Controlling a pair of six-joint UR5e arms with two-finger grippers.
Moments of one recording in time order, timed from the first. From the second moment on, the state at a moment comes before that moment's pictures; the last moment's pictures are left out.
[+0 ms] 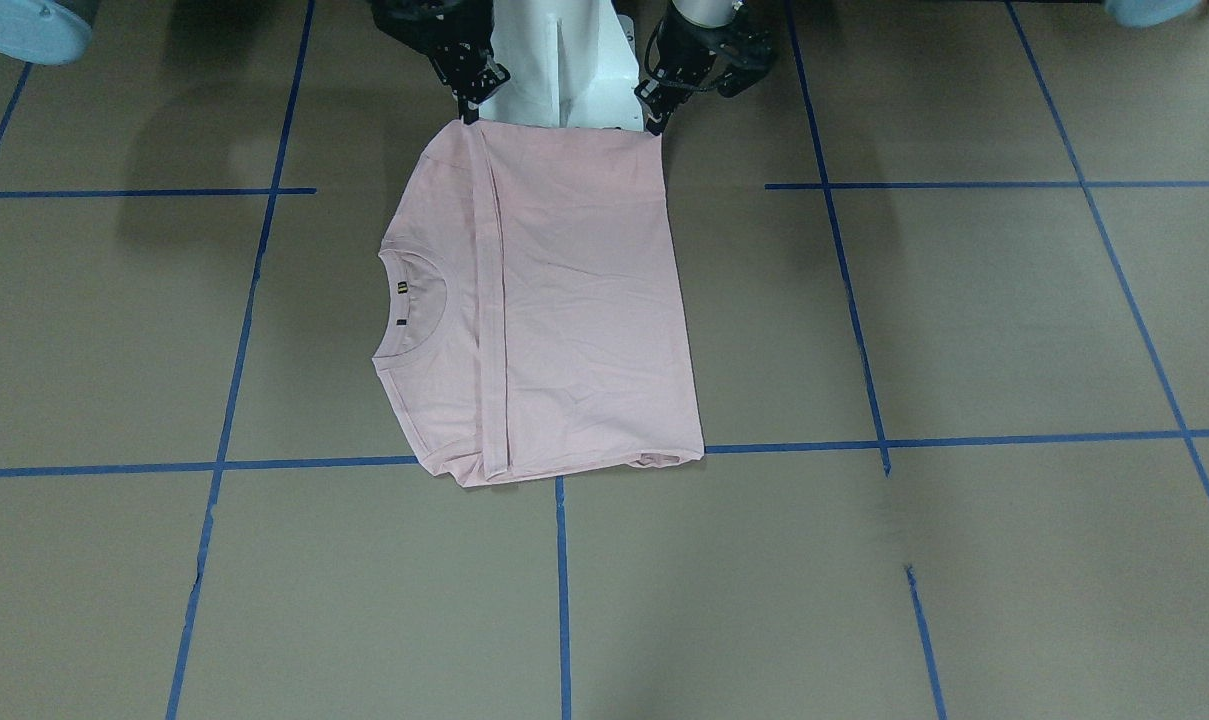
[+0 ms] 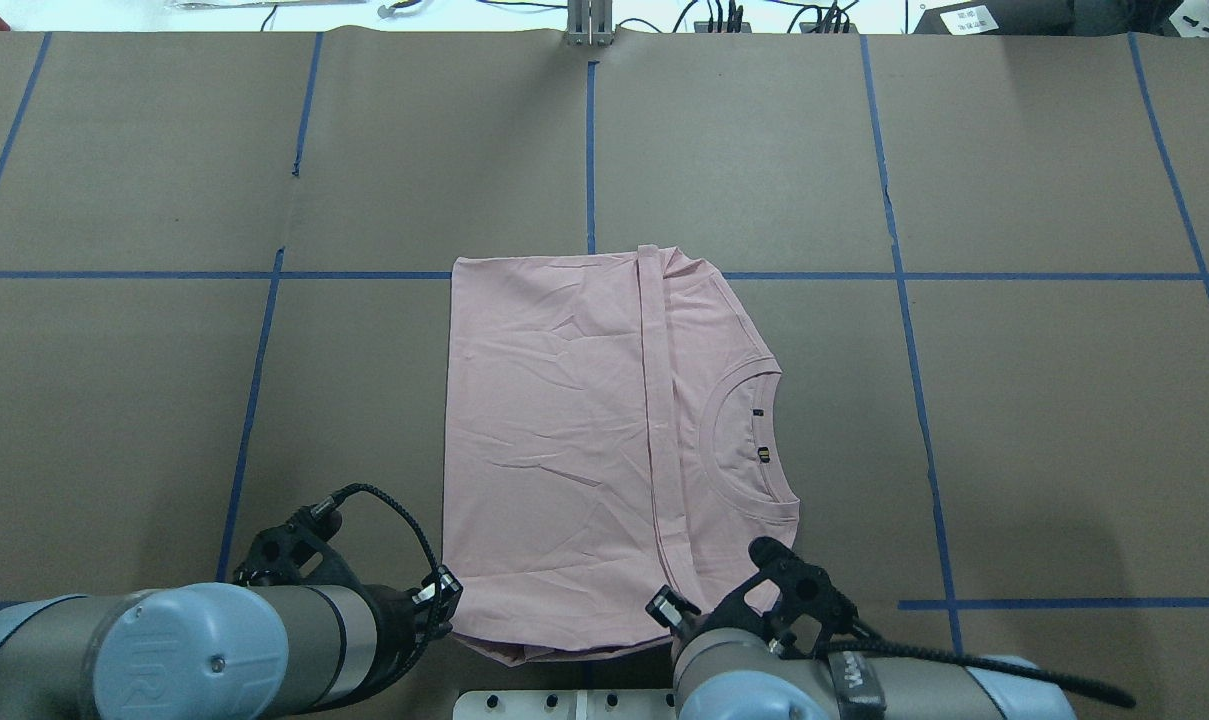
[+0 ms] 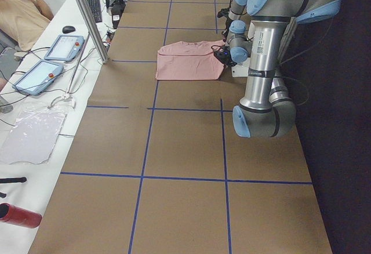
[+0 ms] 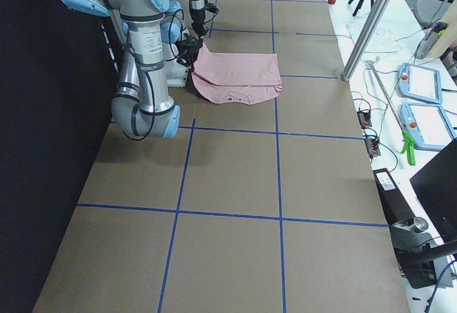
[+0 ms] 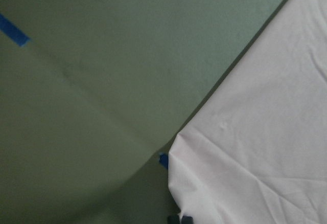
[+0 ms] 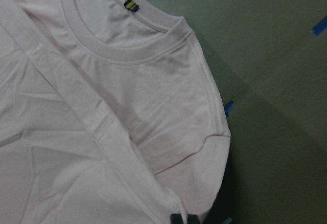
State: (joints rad) left arm -0.13 -1.84 -2.20 -1.68 -1.59 -2.24; right arm 0.02 -1.09 2.18 -1.96 1.38 2.30
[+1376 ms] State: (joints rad) left arm -0.56 -2.09 -1.68 -1.95 -1.53 -1.78; right arm 0.55 -0.84 1.57 -1.49 1.57 1.90
